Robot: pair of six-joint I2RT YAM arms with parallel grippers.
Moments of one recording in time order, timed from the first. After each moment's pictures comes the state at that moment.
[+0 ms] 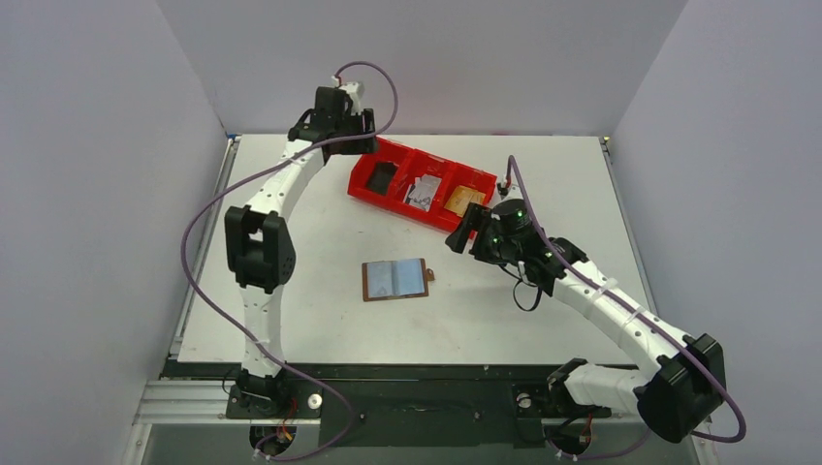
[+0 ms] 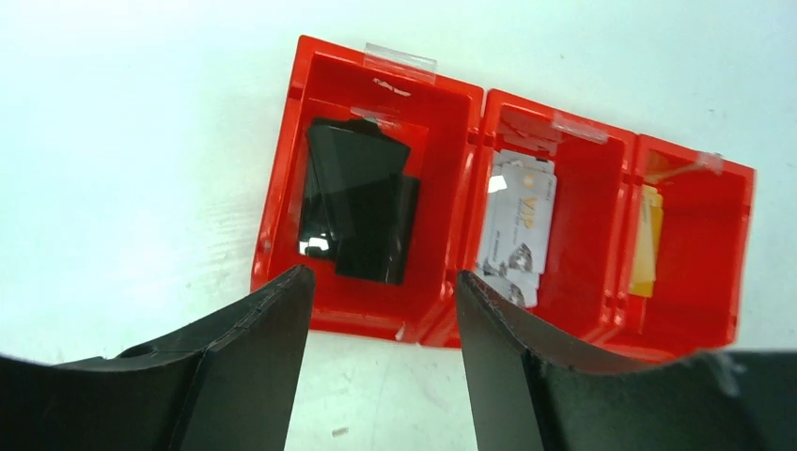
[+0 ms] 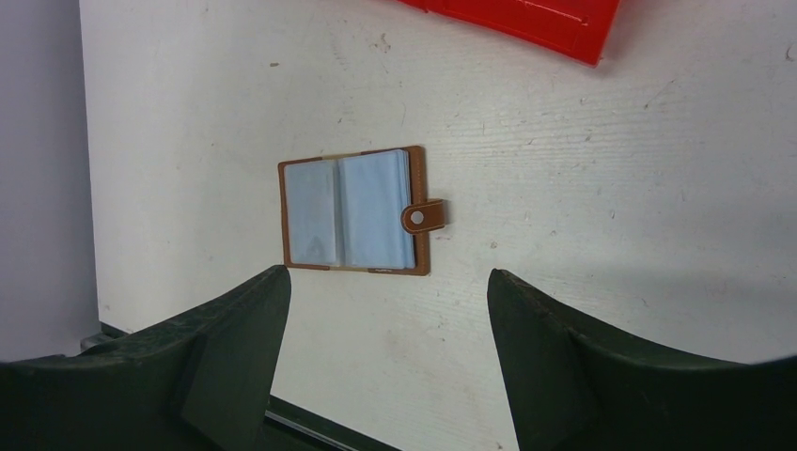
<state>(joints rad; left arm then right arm) -0.28 2.23 2.13 -0.56 0.14 -0.24 0.58 1.17 0.94 -0.43 0.03 0.74</state>
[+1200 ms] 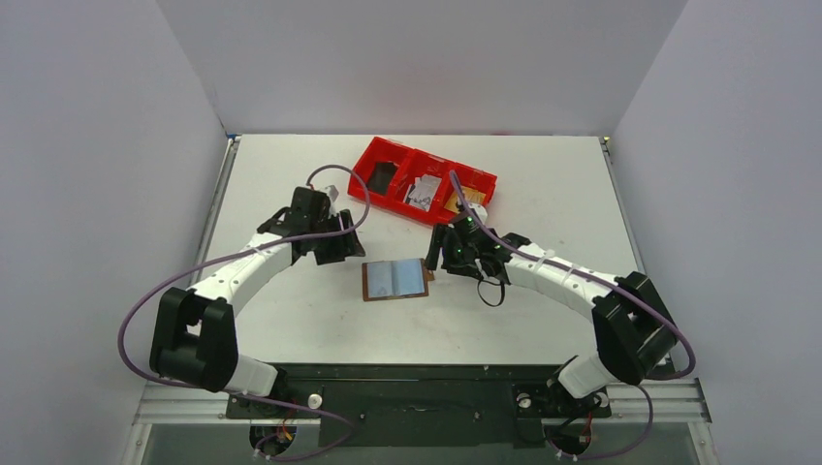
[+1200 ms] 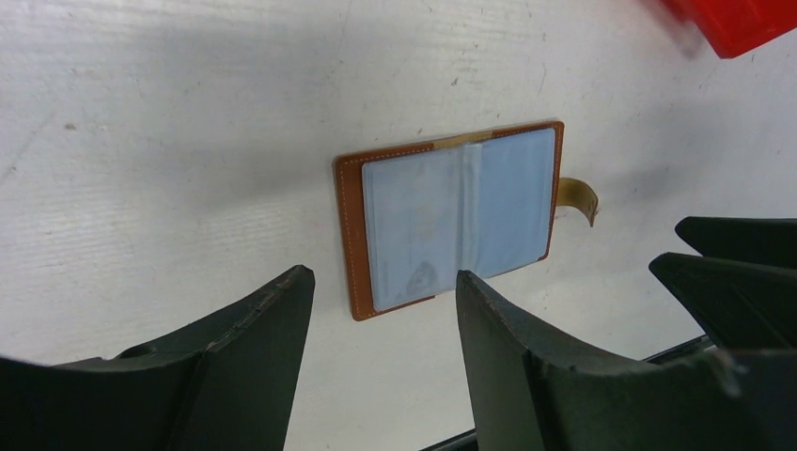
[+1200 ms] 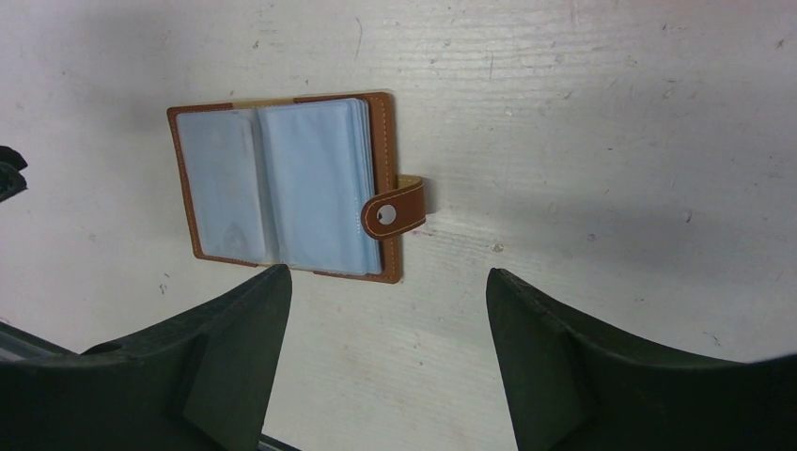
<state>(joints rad) -0.32 1.44 0.98 -0.48 0.19 -0.54 0.68 1.49 0.95 -0.34 0.04 0.74</state>
